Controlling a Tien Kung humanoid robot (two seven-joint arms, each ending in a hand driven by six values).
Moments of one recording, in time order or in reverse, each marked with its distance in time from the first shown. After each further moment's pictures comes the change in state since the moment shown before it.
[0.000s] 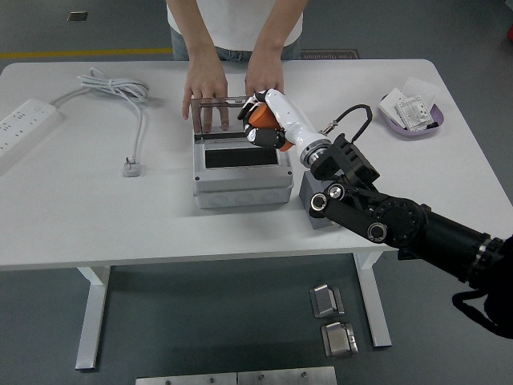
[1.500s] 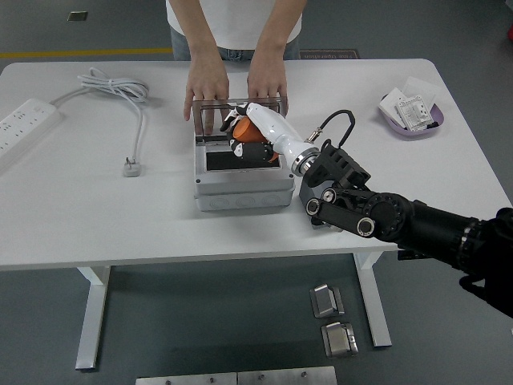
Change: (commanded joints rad) left arm -0.017 0.007 -0.005 0.001 0.012 -0.010 0.002; right arm 0.093 0.018 -0.288 -0.120 0.250 -0.021 0.246
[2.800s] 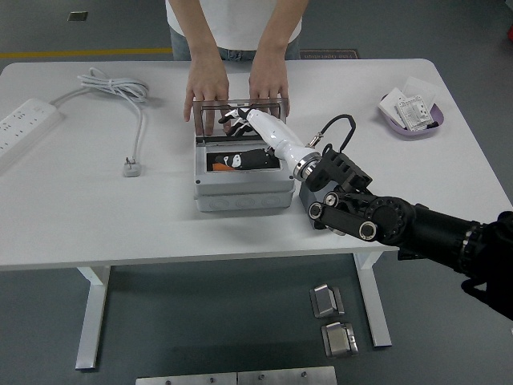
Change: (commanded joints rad) left arm -0.004 -0.003 0.009 0.002 -0.007 -0.002 -0.009; right arm -0.019 -0.011 0.013 0.012 -0.021 0.017 0.001
